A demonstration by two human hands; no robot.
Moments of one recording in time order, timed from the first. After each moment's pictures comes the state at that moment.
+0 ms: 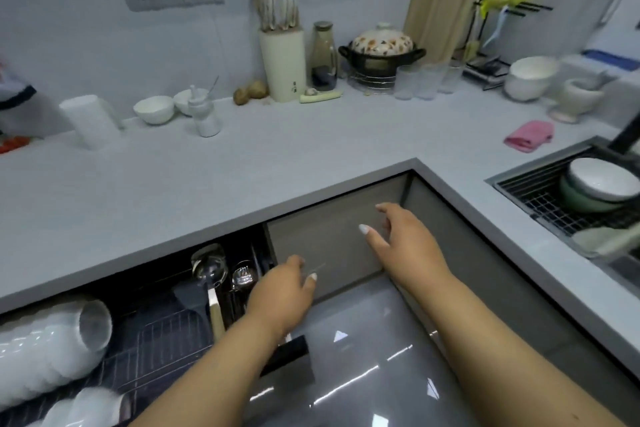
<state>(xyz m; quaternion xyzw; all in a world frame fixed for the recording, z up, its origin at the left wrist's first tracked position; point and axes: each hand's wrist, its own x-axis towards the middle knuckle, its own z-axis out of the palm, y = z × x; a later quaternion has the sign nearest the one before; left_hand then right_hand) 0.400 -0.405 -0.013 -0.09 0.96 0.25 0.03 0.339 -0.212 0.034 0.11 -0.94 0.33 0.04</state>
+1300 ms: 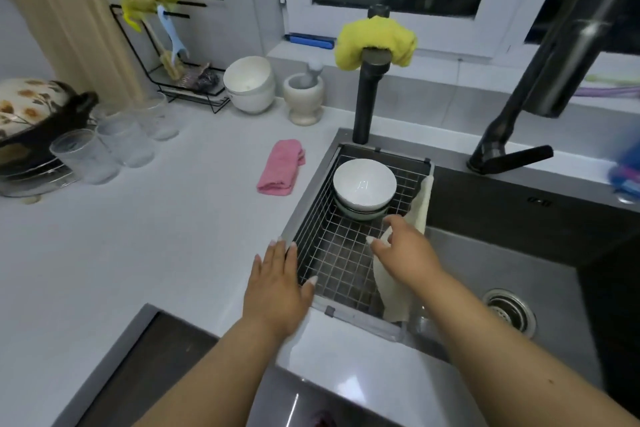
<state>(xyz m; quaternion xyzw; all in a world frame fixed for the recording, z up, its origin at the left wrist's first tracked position) 0.052 -0.027 -0.075 0.33 0.94 0.04 0.10 0.138 0.178 -0.030 -0.34 -0.89 0.30 0.03</state>
